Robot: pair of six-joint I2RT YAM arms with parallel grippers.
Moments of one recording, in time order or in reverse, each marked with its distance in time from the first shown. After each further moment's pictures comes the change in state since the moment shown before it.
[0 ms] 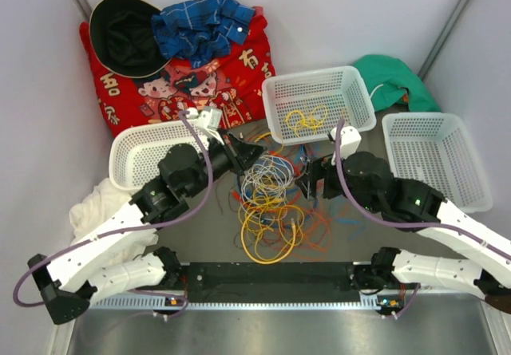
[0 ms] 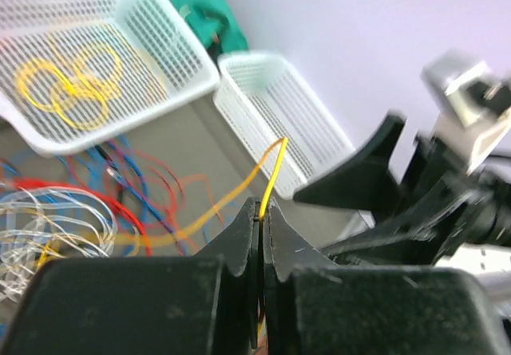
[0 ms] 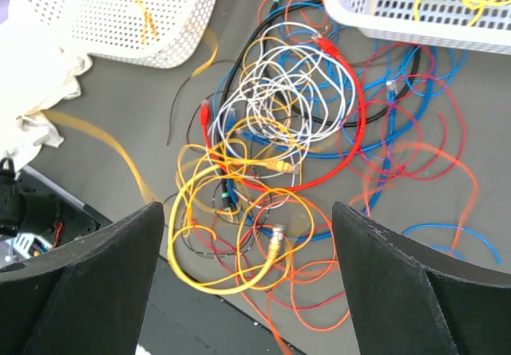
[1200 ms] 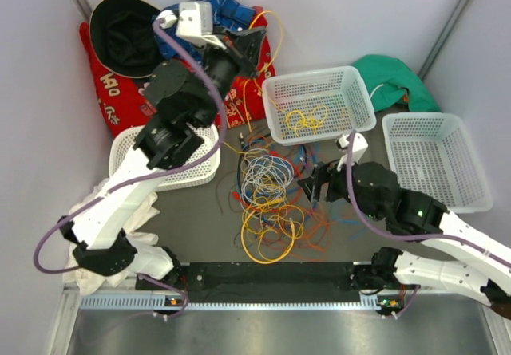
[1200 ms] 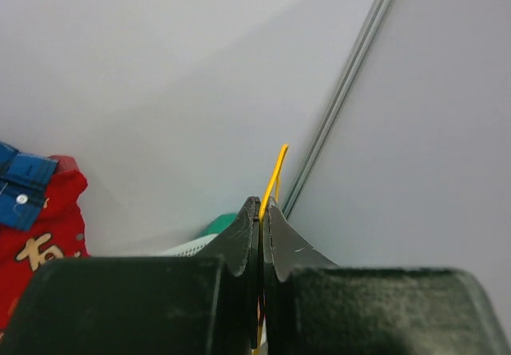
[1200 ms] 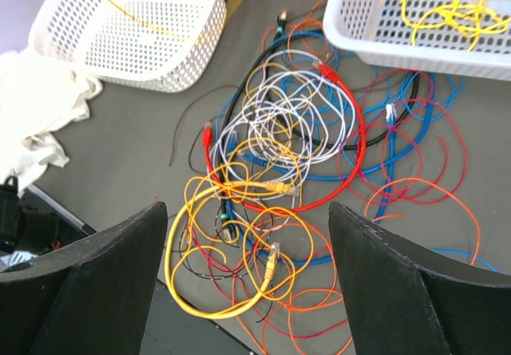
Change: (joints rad) left arm 0.010 0.477 0.976 -0.100 -0.335 0.410; right arm 0.000 -0.104 -0.151 0.157 0.020 -0.038
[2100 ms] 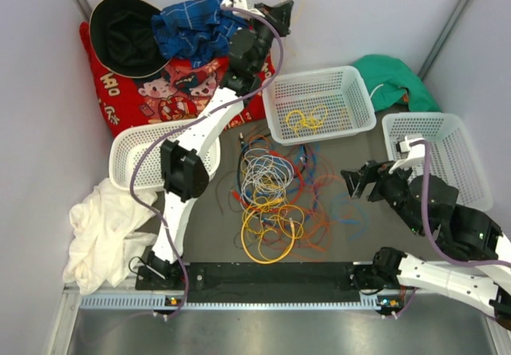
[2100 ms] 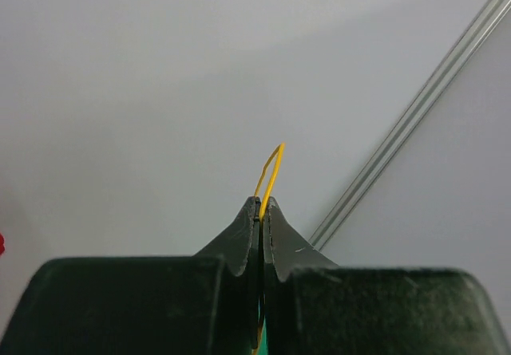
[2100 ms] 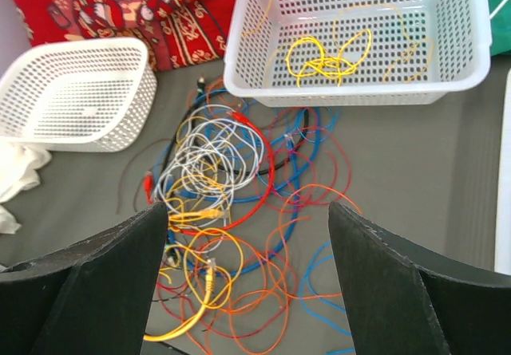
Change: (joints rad) left arm 0.323 0.853 0.452 0.519 0.237 -0.316; right arm 0.000 -0.237 0.099 -0.219 0.257 -0.045
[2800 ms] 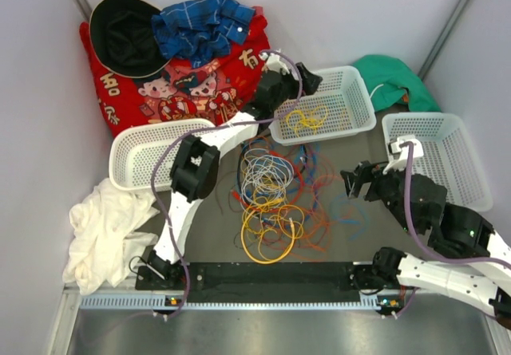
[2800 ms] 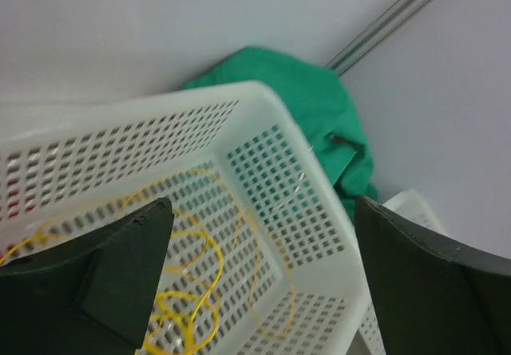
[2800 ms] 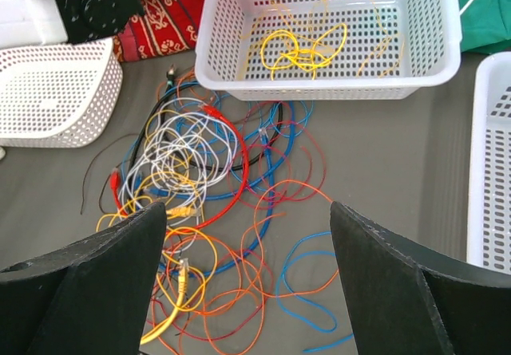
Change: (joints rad) left arm -0.055 0.085 -0.360 -0.016 0.182 -0.127; right arm 0.000 0.024 -0.040 0.001 0.052 -0.033
